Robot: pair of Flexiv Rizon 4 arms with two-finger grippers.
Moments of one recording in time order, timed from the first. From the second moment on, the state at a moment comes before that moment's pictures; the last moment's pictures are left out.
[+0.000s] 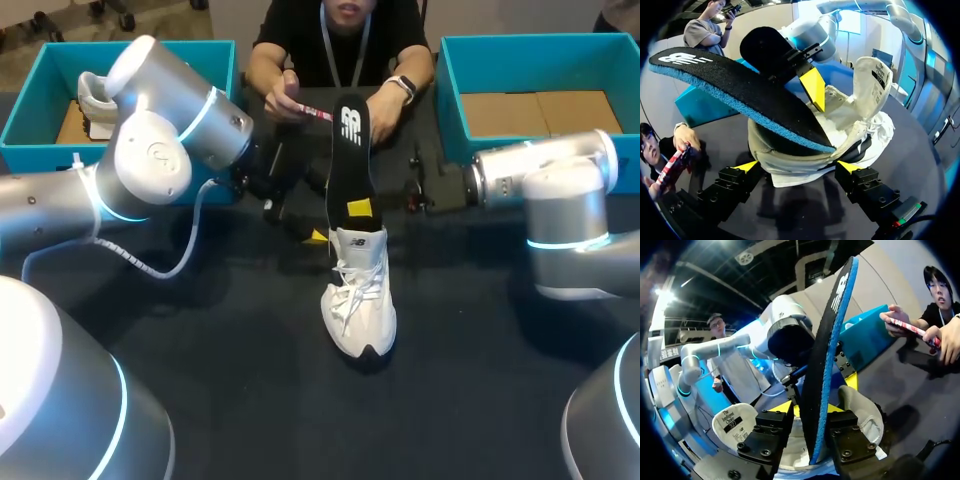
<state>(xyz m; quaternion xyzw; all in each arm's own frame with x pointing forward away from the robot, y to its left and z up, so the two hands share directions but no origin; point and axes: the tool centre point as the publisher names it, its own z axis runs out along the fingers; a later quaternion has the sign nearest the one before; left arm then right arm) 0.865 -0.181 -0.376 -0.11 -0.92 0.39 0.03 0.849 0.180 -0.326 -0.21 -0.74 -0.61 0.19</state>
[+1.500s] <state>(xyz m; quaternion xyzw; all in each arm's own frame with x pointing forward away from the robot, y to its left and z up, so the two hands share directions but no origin) 0.867 -0.174 -0.379 -0.10 -0.92 0.39 0.03 0.826 0.177 -0.350 -0.27 -0.76 -0.55 0.23</state>
